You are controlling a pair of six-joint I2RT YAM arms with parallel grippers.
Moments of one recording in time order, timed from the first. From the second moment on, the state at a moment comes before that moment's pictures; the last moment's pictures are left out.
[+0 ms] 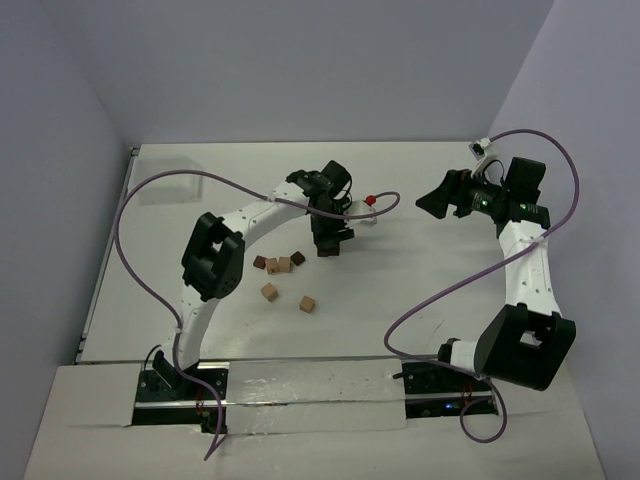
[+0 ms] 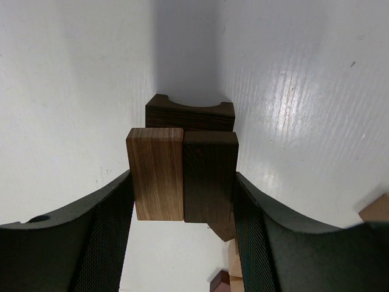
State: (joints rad) left arm -0.77 2.23 1.96 -0.92 0.19 0.76; right arm -0.32 1.28 1.12 -0.50 -0.97 -0.09
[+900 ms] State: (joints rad) left arm -0.77 2.30 2.02 -0.96 0.21 0.81; right arm -0.32 1.28 1.12 -0.49 -0.97 -0.09
